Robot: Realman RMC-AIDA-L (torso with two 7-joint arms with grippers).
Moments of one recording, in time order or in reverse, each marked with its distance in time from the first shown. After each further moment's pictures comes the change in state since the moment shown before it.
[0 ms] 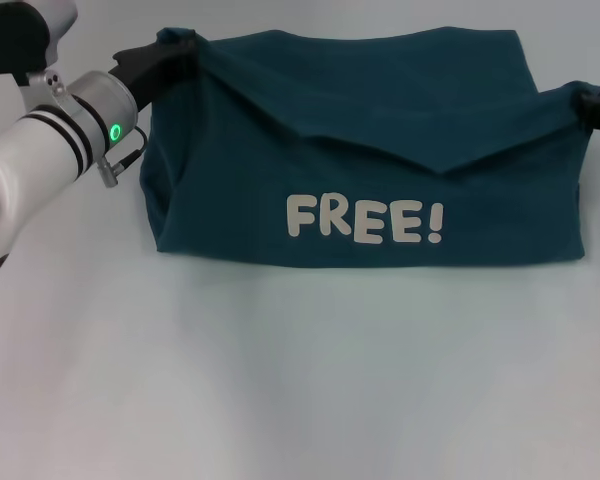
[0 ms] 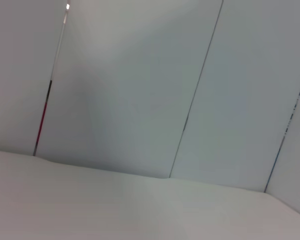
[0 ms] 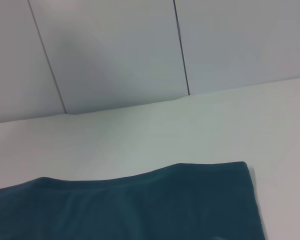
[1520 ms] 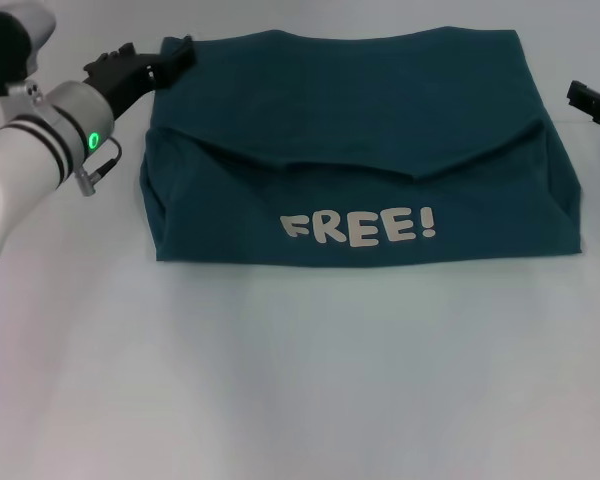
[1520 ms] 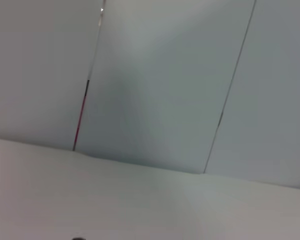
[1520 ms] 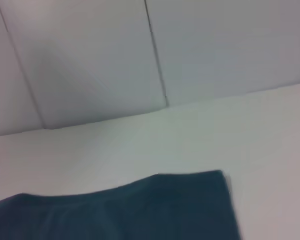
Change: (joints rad) left arm 0.023 -0.001 0.018 0.017 -0.056 -0.067 0.039; right arm -0.026 0.017 -0.027 -0.023 0.119 0.035 -0.056
